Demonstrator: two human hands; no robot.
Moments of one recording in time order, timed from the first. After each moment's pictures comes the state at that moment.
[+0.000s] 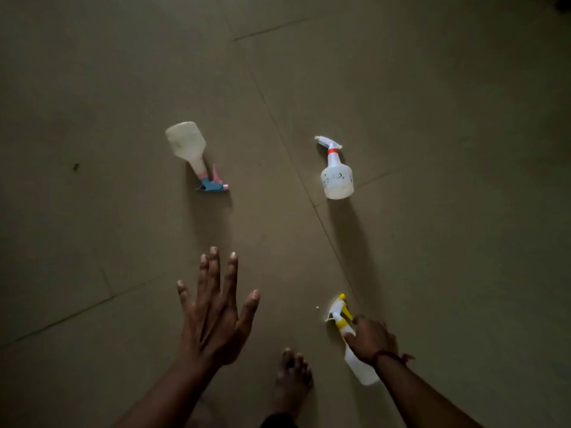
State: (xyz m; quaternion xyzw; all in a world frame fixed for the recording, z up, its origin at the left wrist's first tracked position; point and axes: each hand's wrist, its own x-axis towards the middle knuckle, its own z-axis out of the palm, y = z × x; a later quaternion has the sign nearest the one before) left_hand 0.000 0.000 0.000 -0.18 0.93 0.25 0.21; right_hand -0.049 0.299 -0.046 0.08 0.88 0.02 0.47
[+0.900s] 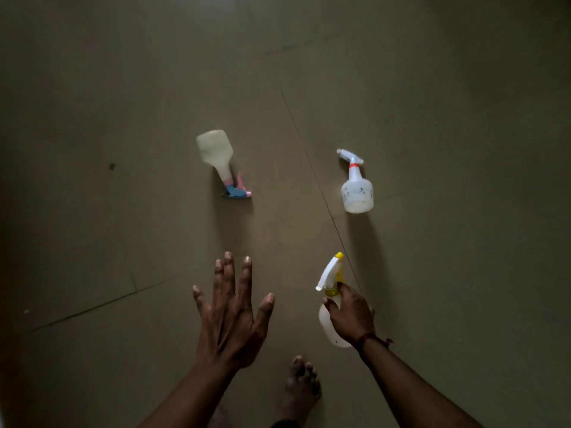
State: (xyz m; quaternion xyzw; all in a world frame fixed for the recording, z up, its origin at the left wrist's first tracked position) left_hand 0.002 -0.005 0.012 -0.23 0.92 0.24 0.19; right_hand -0.089 0.211 -0.032 0.06 0.91 -0.19 0.37
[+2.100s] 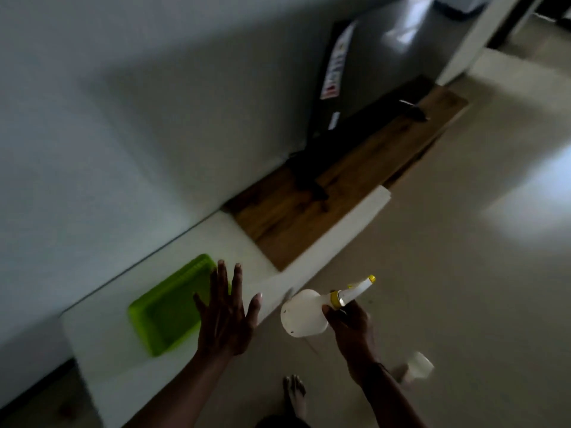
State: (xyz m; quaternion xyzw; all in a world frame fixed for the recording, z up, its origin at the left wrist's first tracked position) left_hand 0.379 -0.310 0.452 -0.74 0.64 0.22 -0.07; right_hand 0.141 -0.294 0.480 -0.34 0.70 -0.37 0.51
